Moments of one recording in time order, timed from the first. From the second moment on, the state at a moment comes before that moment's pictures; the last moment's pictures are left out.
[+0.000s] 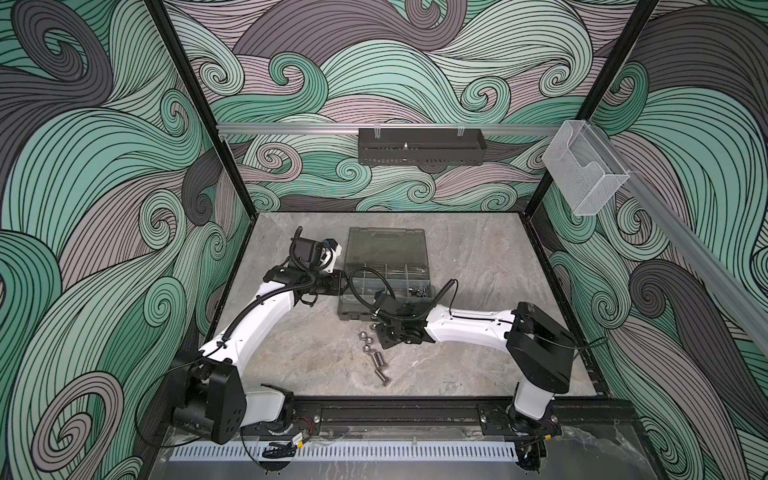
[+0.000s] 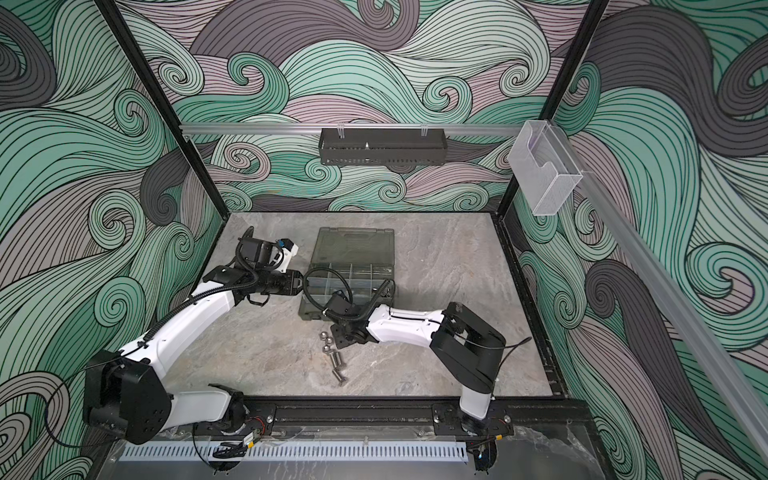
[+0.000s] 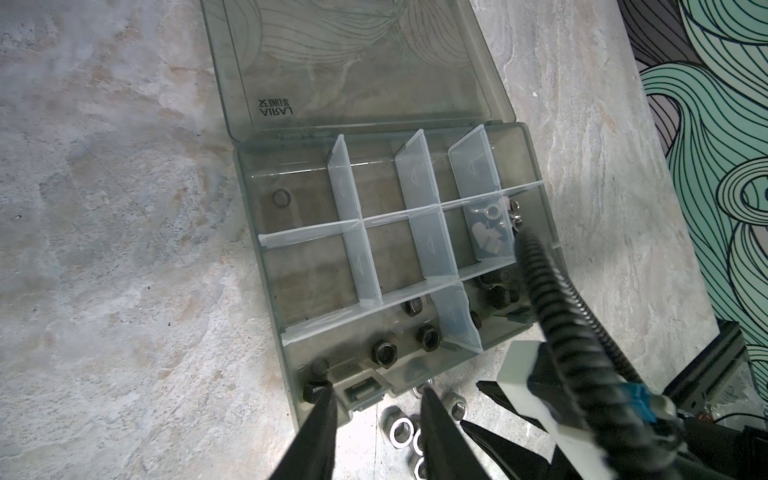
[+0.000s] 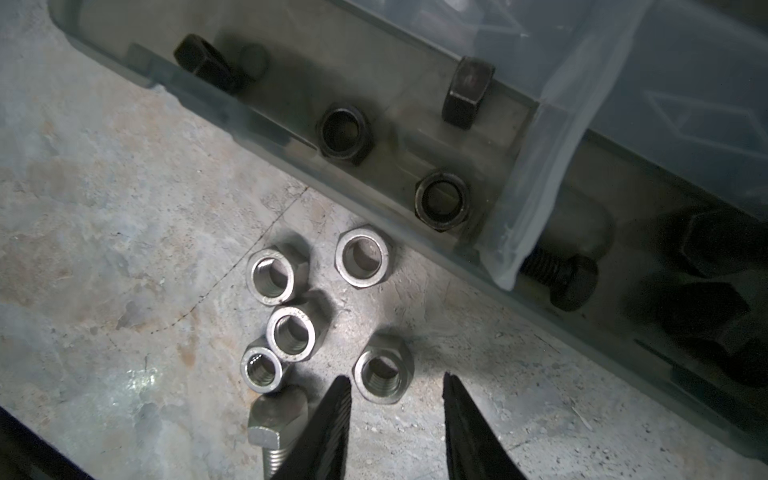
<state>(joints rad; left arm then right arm) -0.27 1.31 1.01 -0.63 0.32 -0.18 1.06 1.79 1.11 -0.47 0.08 0.55</state>
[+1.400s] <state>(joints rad) -0.27 1.31 1.01 -0.63 0.33 -0.19 1.08 1.91 1.20 -0.55 0.12 0.50</state>
